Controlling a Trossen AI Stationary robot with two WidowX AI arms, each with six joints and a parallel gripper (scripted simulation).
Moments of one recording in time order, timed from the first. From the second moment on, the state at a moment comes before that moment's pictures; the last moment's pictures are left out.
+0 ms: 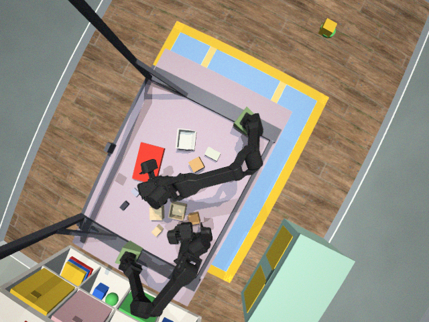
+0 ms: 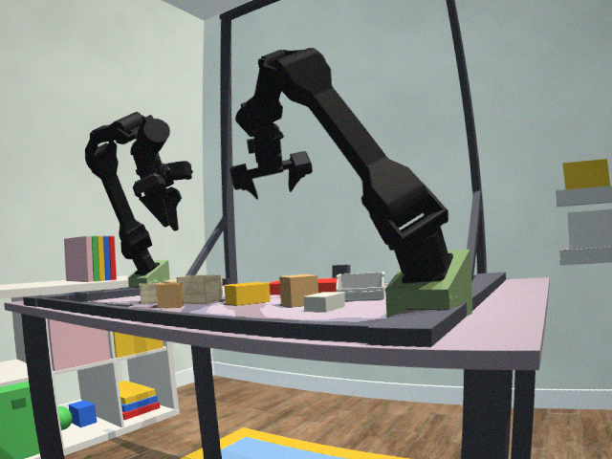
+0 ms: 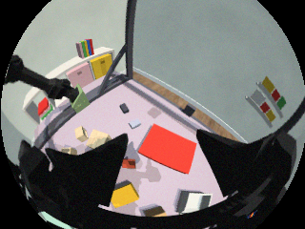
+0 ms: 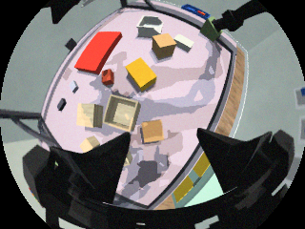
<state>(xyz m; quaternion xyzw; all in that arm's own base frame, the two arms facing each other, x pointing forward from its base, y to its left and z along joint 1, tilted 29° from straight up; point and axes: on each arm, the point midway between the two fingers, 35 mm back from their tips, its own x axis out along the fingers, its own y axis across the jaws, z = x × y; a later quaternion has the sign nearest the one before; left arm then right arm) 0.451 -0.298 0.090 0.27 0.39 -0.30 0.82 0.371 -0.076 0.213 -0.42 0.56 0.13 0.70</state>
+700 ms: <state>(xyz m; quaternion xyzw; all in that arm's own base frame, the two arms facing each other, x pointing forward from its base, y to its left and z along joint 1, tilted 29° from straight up) 0.337 -0.112 0.100 0.19 0.63 0.03 0.75 0.301 -0.121 0.188 -0.28 0.44 -0.03 0.85</state>
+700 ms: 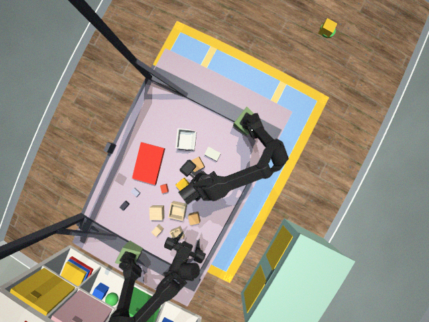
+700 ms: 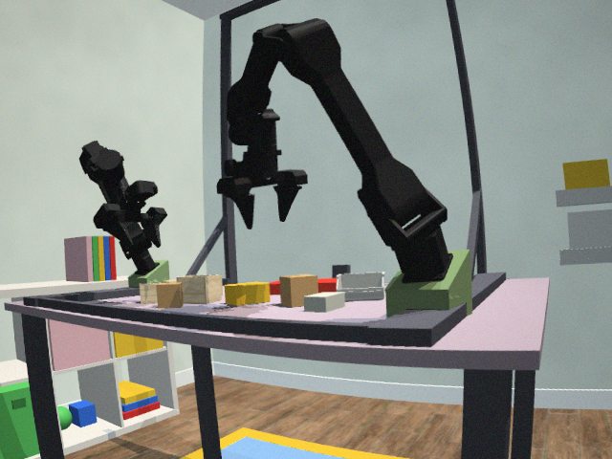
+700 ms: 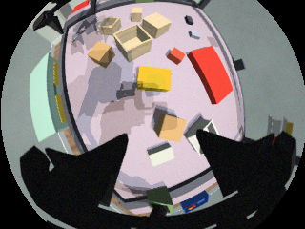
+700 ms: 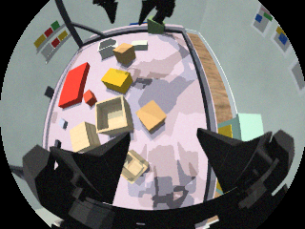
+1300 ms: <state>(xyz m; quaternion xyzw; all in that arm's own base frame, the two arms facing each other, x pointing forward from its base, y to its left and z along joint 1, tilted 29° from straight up) 0.273 -0.045 0.122 0.18 0.66 0.17 0.70 0.272 -0.130 0.174 -0.23 0.36 -0.09 0.90</state>
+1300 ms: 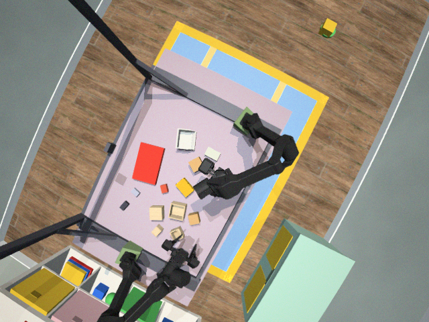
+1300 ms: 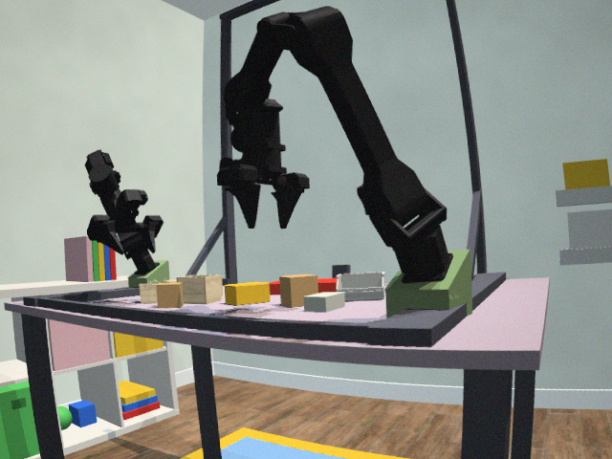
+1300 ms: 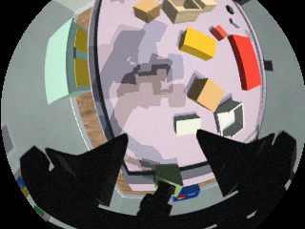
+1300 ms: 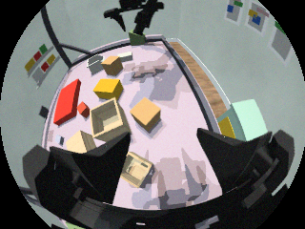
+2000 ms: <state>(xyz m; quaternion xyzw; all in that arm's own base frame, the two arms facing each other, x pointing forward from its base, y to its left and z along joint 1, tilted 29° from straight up) 0.273 -0.045 0.122 0.18 0.67 0.17 0.70 0.299 -0.068 0.115 -0.40 0.46 0.20 0.77</state>
